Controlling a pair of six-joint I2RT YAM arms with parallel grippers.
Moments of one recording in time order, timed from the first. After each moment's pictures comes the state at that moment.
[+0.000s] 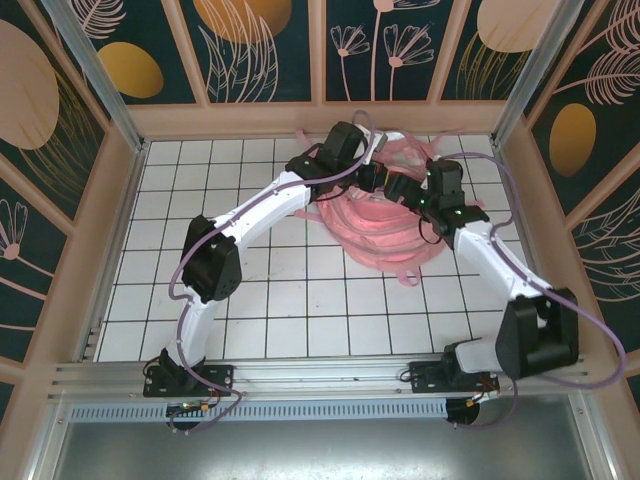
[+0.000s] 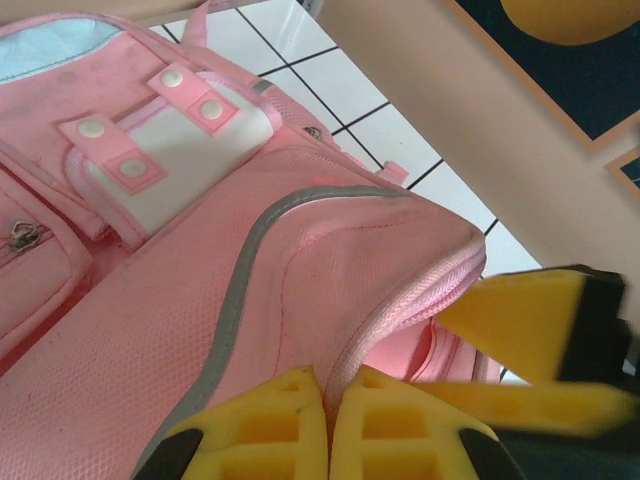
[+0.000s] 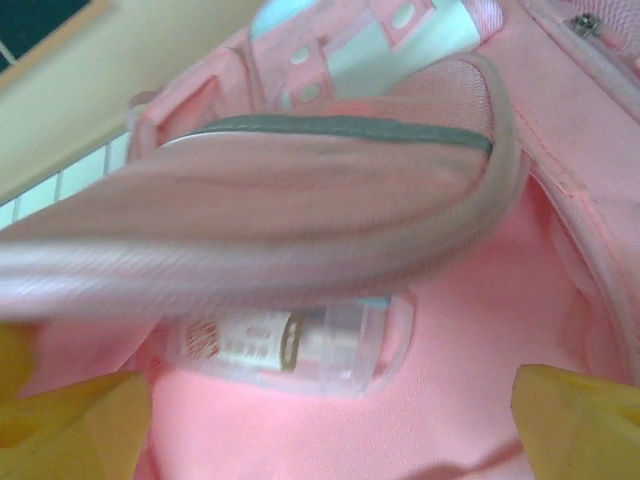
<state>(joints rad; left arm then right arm) -0.75 2.17 2.05 -0.44 0.28 -0.35 0.25 1.32 0.98 -0.29 -0.06 0.55</state>
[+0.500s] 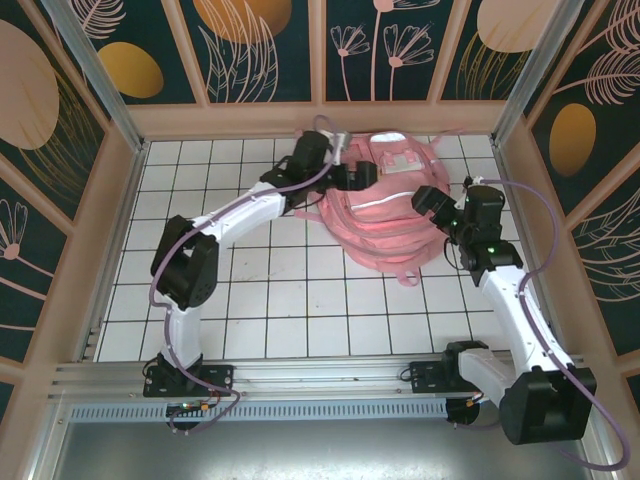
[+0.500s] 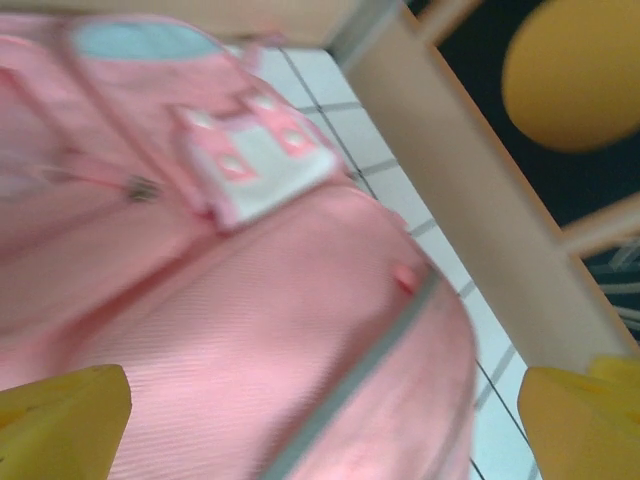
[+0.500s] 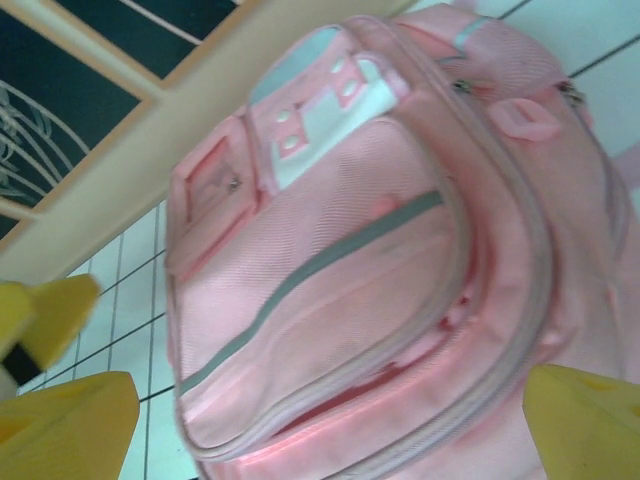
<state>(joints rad) -0.63 1.99 1.63 -0.08 0.32 -0.57 0.08 1.00 0.78 -0.29 -0.16 0.64</state>
